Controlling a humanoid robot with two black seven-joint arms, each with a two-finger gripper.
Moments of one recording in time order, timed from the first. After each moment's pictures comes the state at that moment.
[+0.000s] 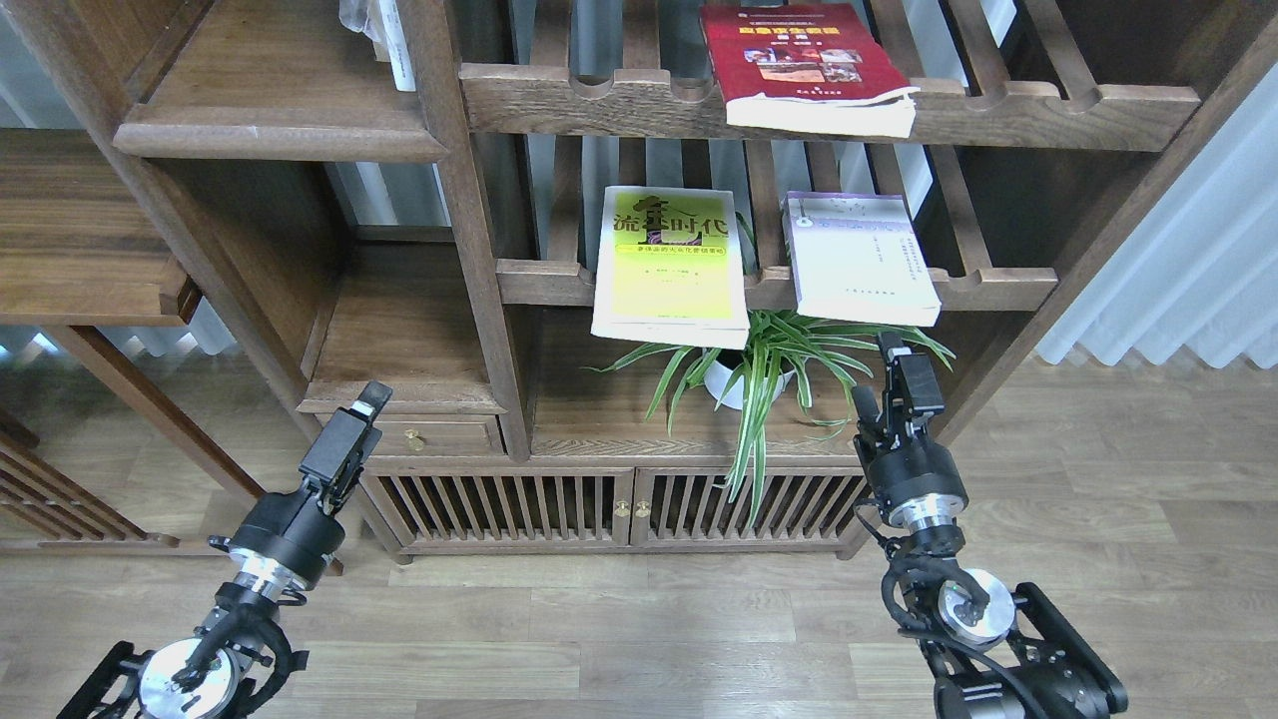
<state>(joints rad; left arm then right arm) 0.01 0.01 -1.38 -1.11 0.11 -0.49 0.15 0.11 0.01 1.31 0.97 0.26 0.45 0.07</state>
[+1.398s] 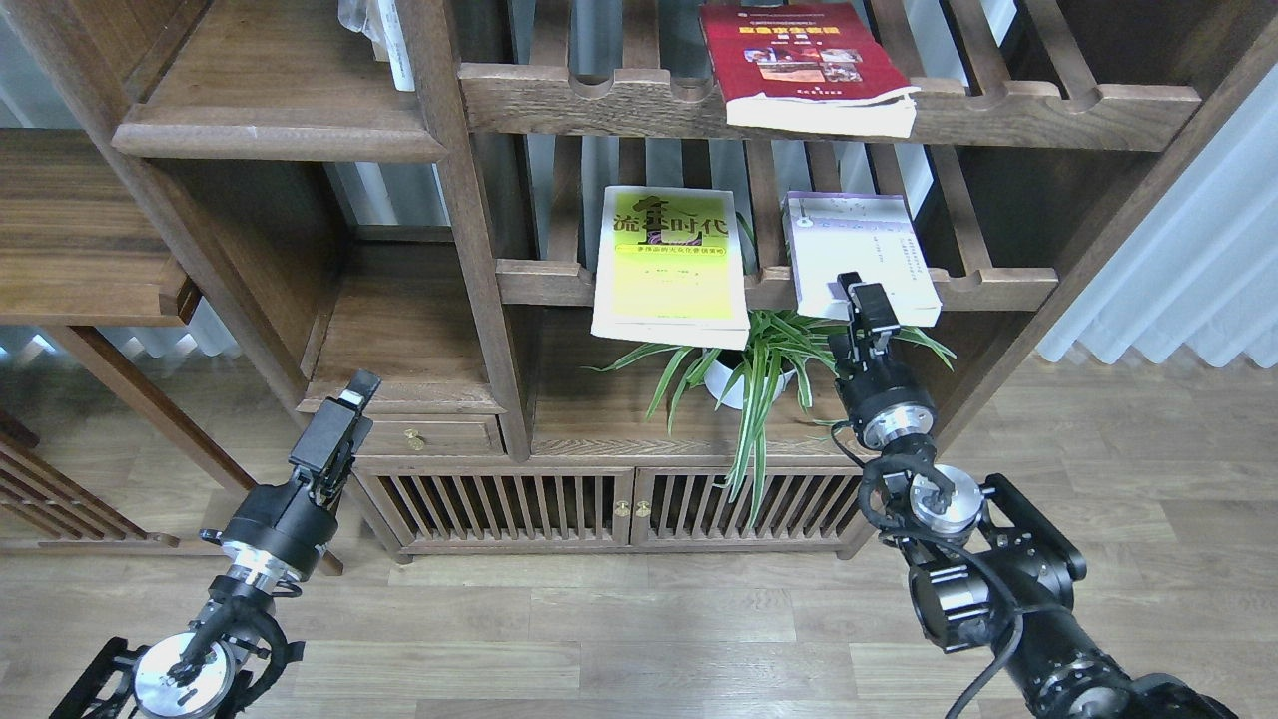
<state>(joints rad) 0.02 0.01 -1.42 -1.13 0.11 -0.49 0.15 0.40 0.02 1.32 0.71 0.29 0.29 0.08</state>
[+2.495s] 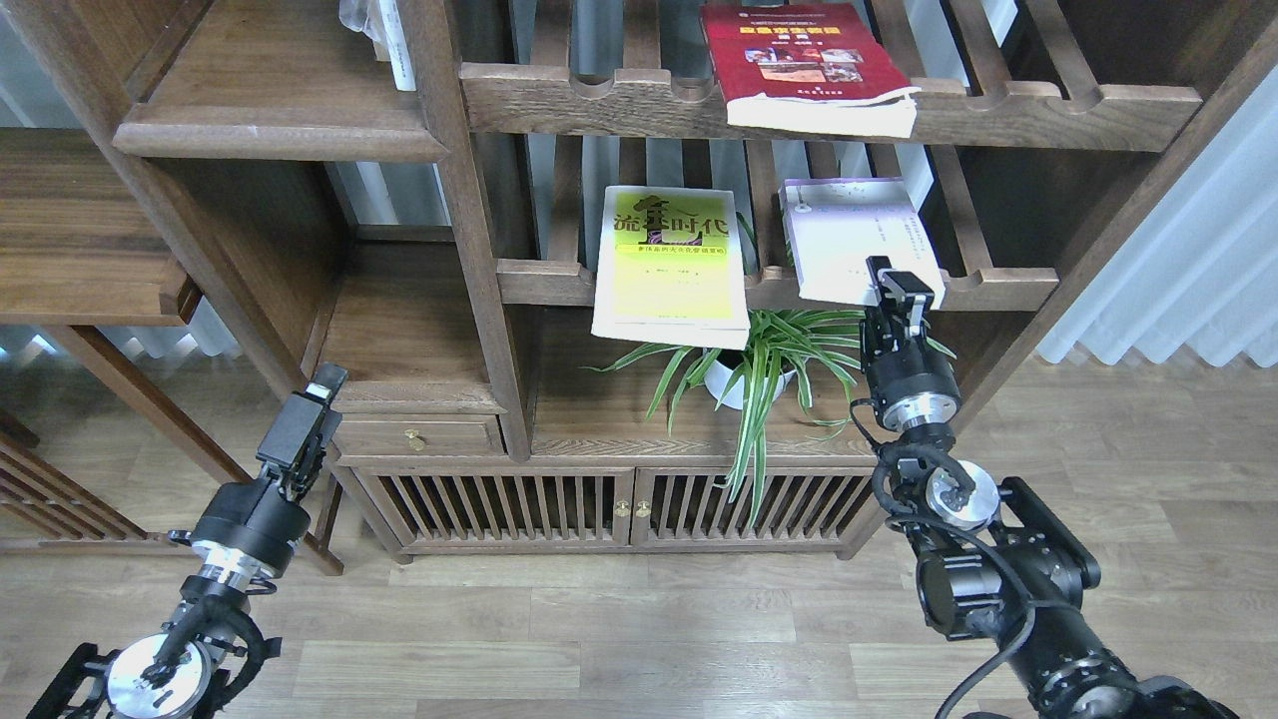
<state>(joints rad) 0.03 0.02 -1.47 -1.16 0.11 -0.49 0.16 0.34 0.01 1.35 0.80 0.41 0.47 0.07</state>
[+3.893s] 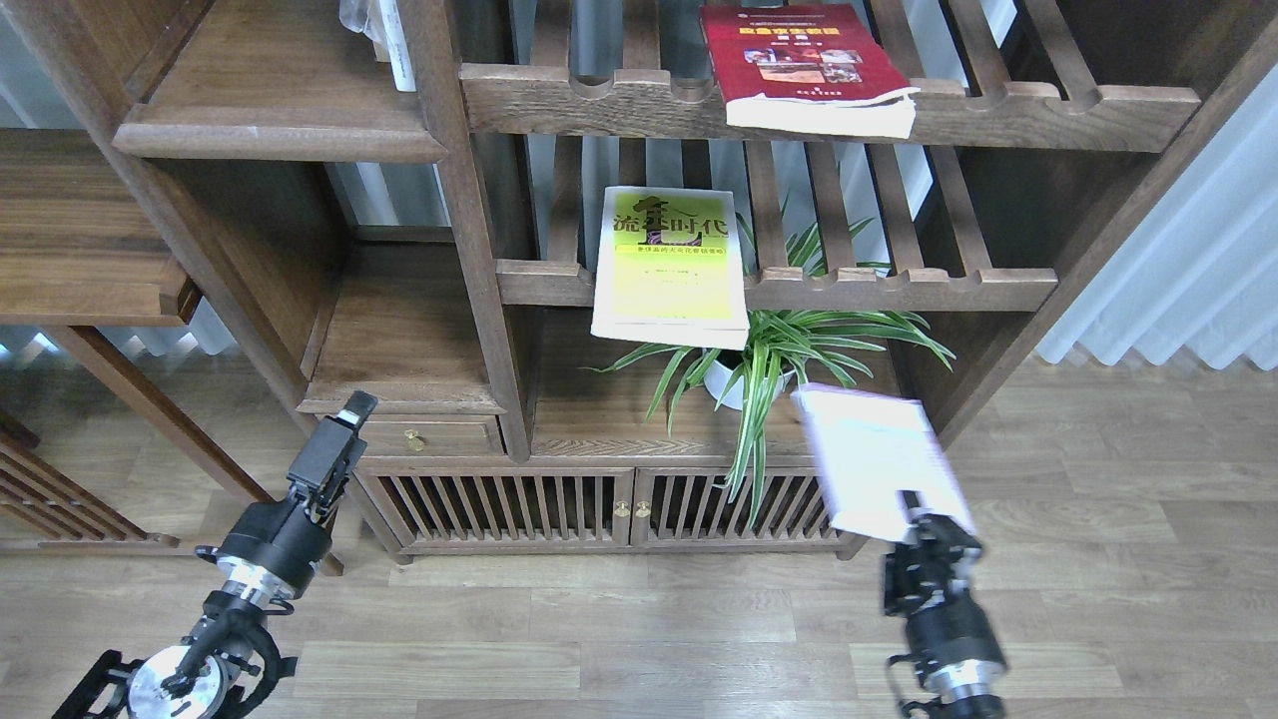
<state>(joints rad) 0.05 0.08 -1.37 -1.09 0.11 -0.49 0.16 -0.22 -0.08 1.09 1.10 0.56 0.58 -0.04</state>
